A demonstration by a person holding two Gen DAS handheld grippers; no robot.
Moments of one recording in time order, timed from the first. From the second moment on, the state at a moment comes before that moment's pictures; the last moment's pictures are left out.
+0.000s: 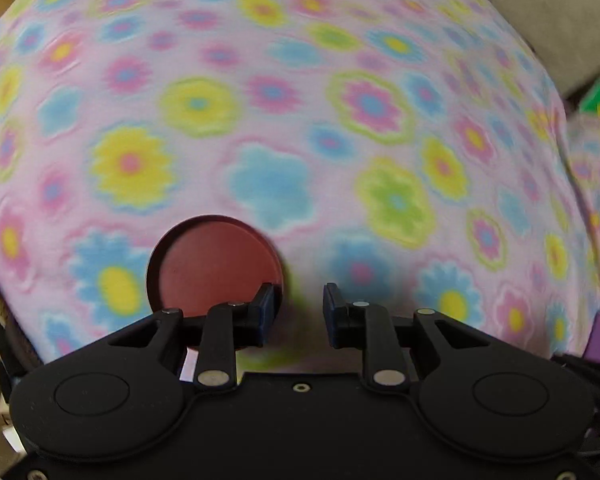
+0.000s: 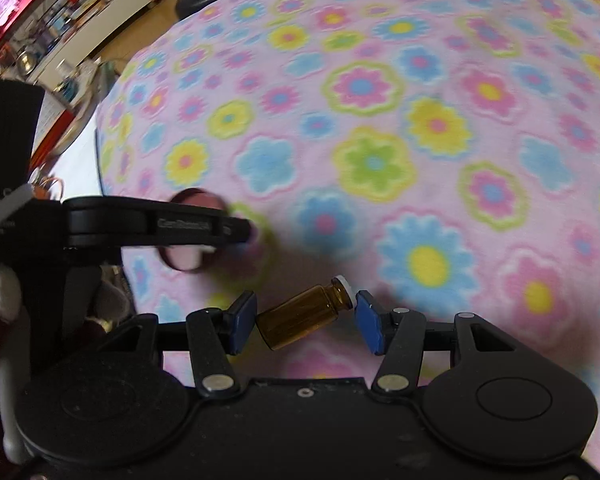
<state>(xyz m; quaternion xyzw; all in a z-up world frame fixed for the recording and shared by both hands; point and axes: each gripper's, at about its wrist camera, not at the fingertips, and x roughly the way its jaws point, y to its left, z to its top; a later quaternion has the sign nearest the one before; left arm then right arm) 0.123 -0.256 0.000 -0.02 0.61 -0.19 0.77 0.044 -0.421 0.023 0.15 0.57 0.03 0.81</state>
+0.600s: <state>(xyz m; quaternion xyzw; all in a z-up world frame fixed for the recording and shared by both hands) 0.120 -0.239 0.004 0.03 0.59 -0.15 0.80 0.043 -0.460 0.009 0.17 0.56 -0.01 0.81</state>
